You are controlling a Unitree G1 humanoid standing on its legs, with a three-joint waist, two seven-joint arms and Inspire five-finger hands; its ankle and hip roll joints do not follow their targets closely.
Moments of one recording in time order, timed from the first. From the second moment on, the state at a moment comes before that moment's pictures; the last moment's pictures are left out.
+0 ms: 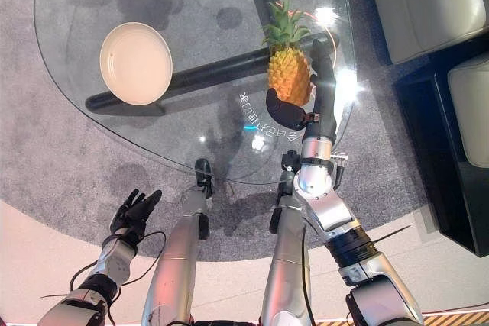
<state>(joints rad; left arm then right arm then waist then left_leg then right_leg) -0.35 0.27 -0.11 1.01 -0.99 -0.21 0.05 -0.53 -0.51 0.34 0.12 0.24 -0.08 -0.65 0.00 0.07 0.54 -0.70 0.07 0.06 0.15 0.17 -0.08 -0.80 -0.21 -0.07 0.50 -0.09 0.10</state>
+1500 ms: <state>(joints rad) -0.35 0.24 -0.16 1.01 -0.99 -0.21 0.05 -0.70 -0.47 0.38 0.35 0.30 0.09 -0.87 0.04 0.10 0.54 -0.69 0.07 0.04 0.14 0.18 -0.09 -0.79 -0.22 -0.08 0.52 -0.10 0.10</state>
